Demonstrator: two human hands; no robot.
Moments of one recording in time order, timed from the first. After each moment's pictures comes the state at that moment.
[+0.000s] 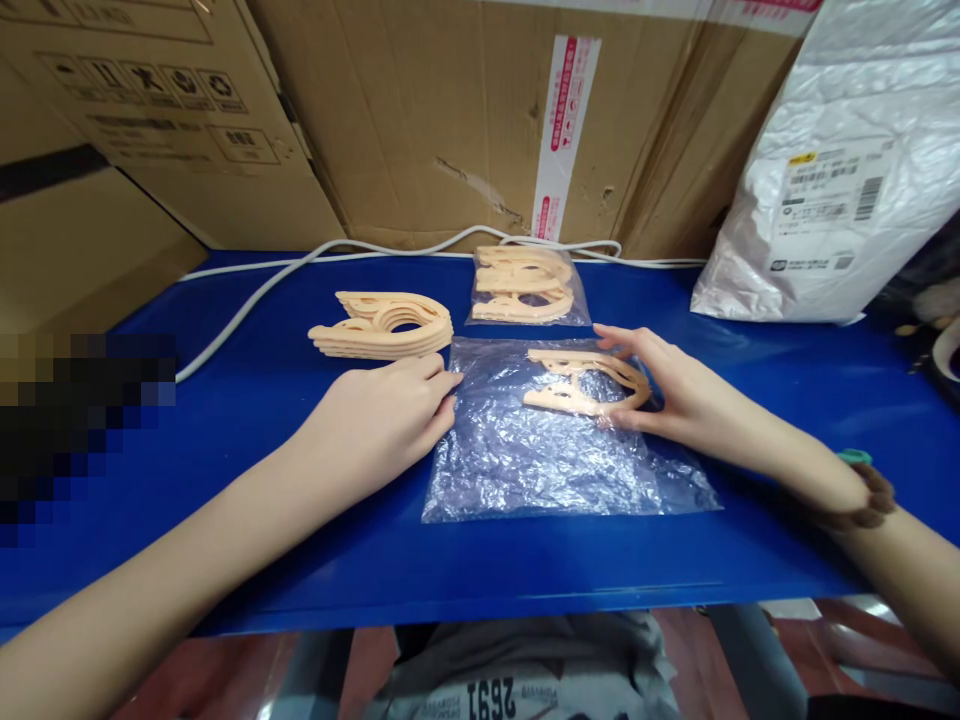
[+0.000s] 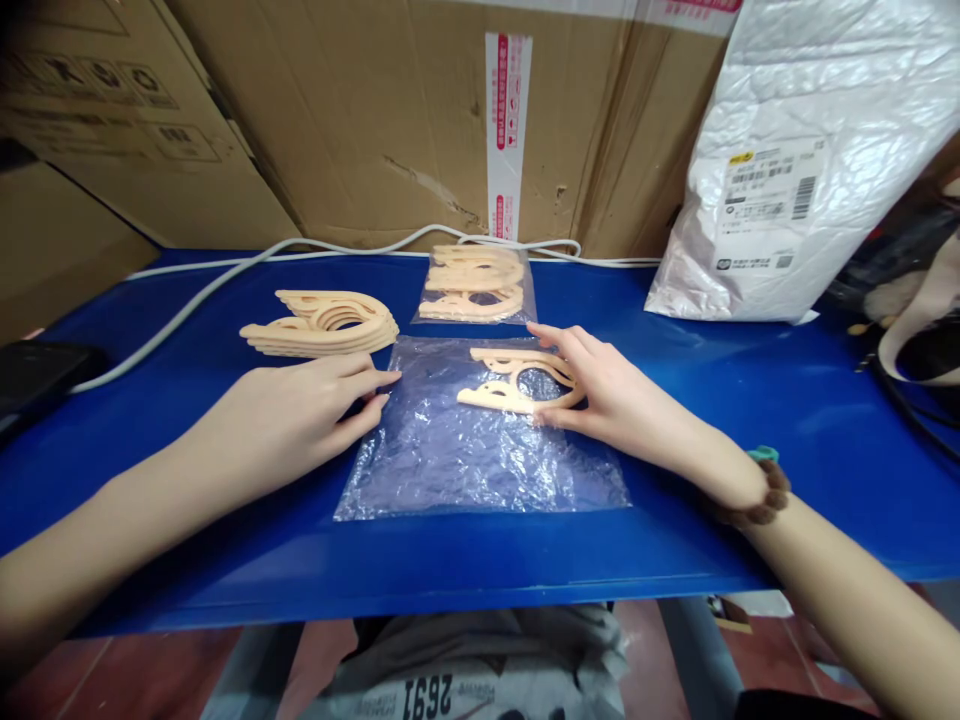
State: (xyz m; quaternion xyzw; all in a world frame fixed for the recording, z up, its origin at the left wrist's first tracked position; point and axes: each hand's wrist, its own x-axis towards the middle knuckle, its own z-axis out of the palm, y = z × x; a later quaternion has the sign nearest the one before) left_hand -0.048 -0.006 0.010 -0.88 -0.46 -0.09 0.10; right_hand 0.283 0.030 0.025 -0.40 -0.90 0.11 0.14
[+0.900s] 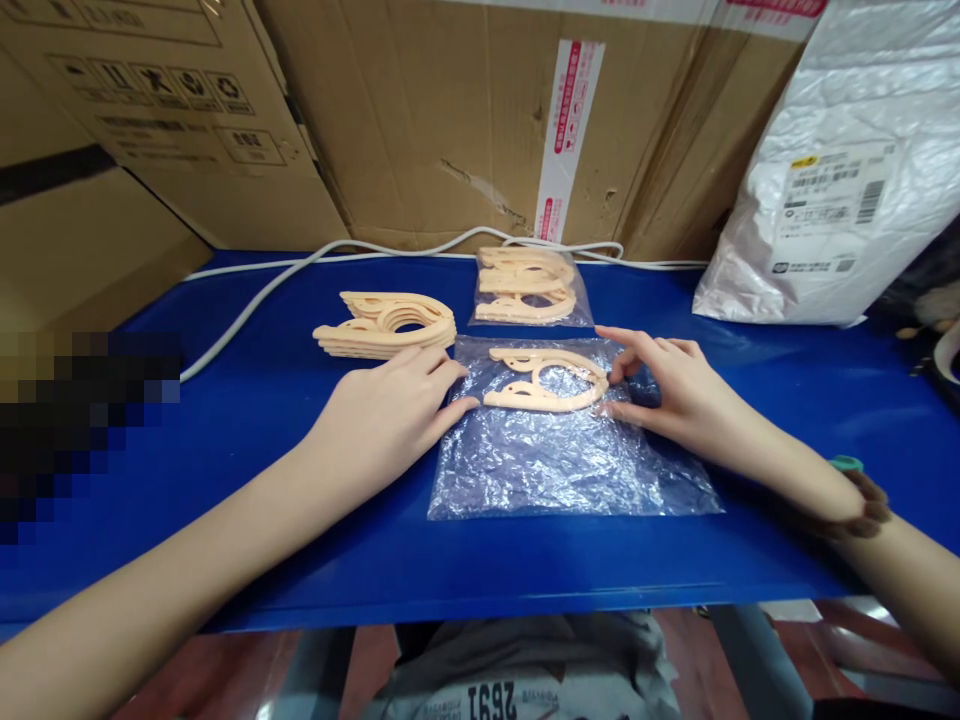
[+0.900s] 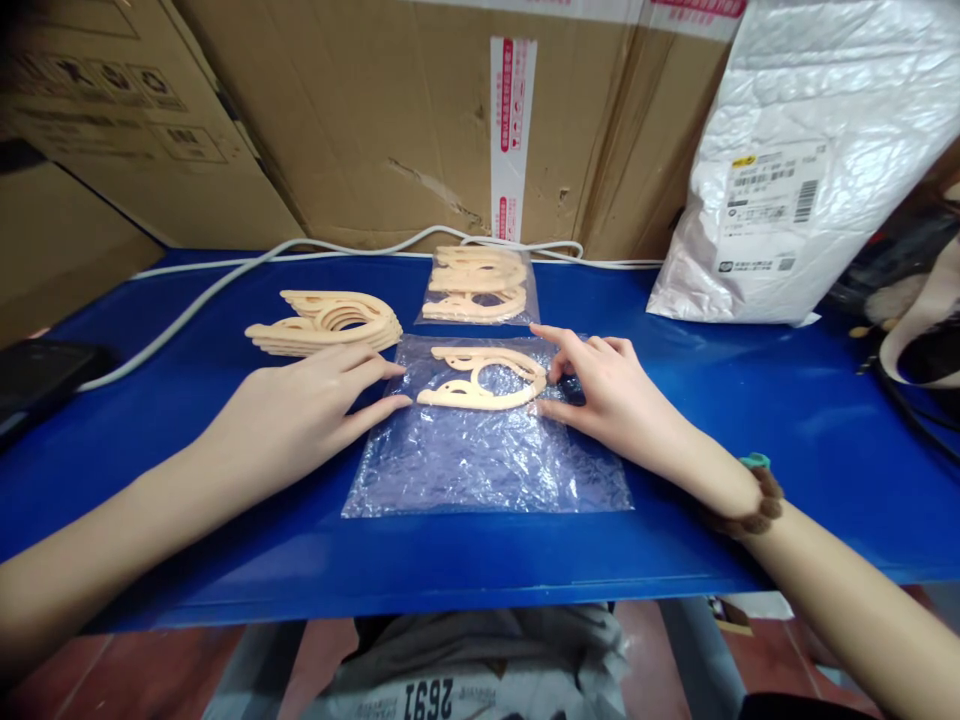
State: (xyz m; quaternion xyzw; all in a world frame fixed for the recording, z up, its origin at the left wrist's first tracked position) left_hand -0.040 -0.009 0.014 -0.84 -0.52 -0.06 0.11; right_hand 0.276 0.031 0.019 -0.43 -0.89 0.08 0.14
